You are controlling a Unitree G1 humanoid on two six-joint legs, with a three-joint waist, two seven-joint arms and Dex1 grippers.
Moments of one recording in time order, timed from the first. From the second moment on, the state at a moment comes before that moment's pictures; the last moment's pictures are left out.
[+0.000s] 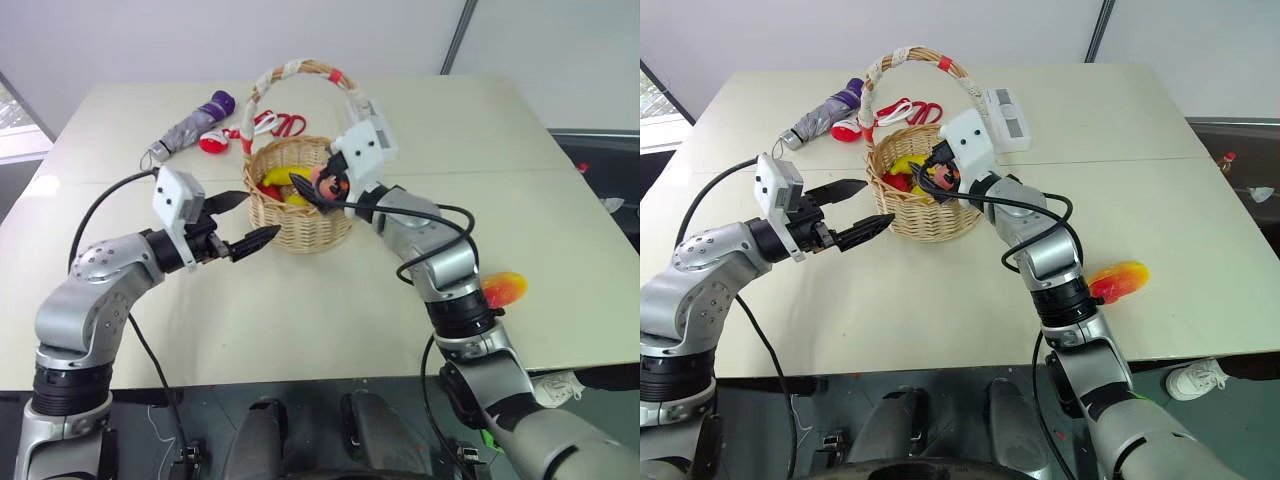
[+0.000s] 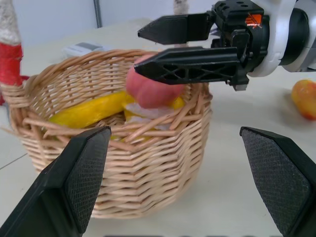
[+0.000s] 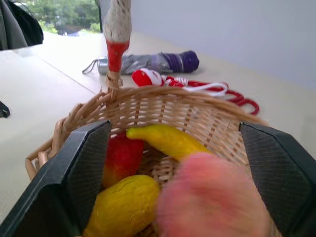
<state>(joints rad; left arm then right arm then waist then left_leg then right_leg) -0.34 0.62 0.17 -0.36 -0.60 0.65 -0.76 -0.74 -0.21 0.18 -0.09 0.20 0.56 0.40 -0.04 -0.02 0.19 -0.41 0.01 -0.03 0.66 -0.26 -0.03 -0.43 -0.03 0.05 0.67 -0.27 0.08</state>
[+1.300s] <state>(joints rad) -0.45 0.45 -0.13 -0.34 -0.60 0.62 -0.84 0.09 -1.12 -0.16 -0.17 -0.12 0.01 0.95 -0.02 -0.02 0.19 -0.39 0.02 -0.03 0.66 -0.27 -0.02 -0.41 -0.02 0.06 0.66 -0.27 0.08</state>
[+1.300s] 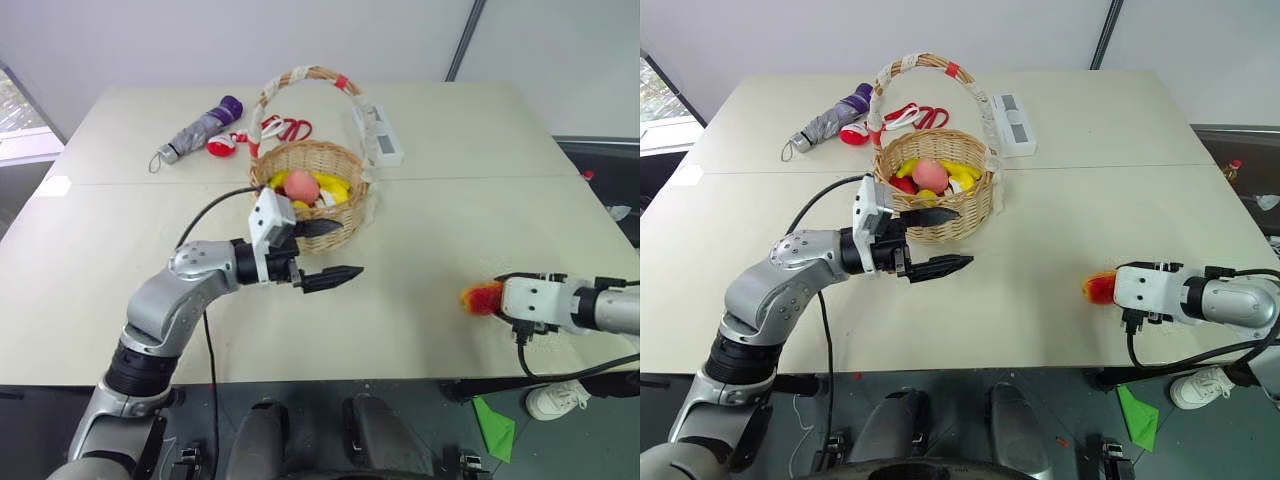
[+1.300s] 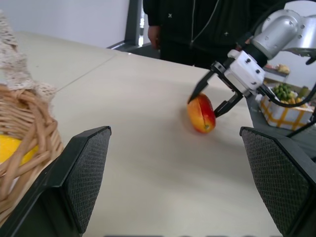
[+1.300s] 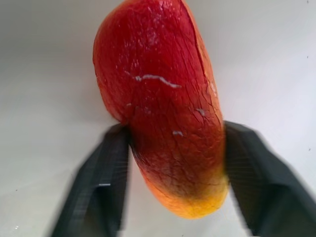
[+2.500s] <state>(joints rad) -0.32 0.59 0.17 -0.40 -0.69 0.65 -0.71 -0.77 -0.26 0.22 -0.13 0.03 0.34 0.55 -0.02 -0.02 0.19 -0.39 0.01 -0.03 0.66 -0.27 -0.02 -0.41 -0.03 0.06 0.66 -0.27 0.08</state>
